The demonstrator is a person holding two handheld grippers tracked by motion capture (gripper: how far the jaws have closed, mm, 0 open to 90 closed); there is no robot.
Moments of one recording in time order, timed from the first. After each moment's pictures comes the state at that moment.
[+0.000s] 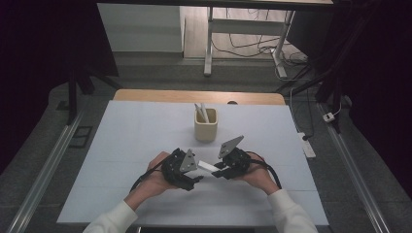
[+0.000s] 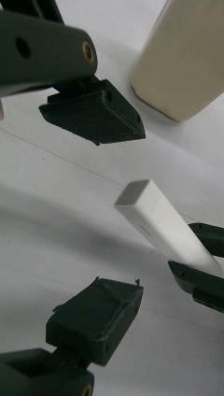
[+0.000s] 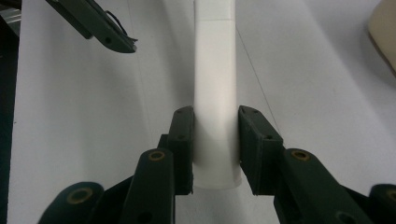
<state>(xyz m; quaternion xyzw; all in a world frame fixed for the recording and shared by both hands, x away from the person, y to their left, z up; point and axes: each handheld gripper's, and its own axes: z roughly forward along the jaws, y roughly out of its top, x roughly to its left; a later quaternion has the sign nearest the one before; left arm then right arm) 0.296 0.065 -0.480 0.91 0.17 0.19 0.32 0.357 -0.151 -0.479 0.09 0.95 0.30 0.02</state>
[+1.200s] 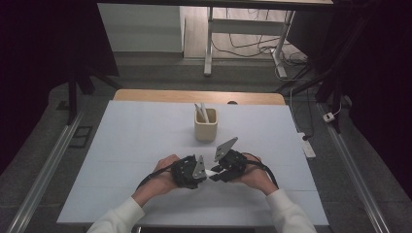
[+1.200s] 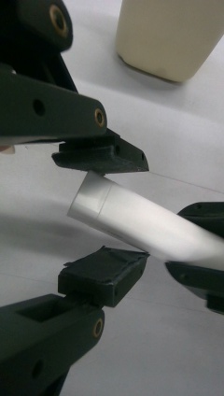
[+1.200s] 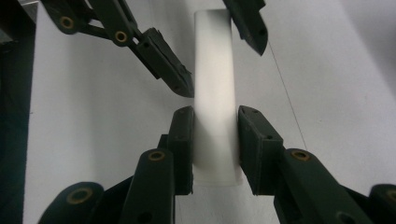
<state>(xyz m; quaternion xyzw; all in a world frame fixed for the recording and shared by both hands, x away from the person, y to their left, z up) 0.302 0.041 -0.496 0.94 0.11 0.19 0.26 0.352 -0.141 -0.480 0.07 0.96 0.28 -0.01</state>
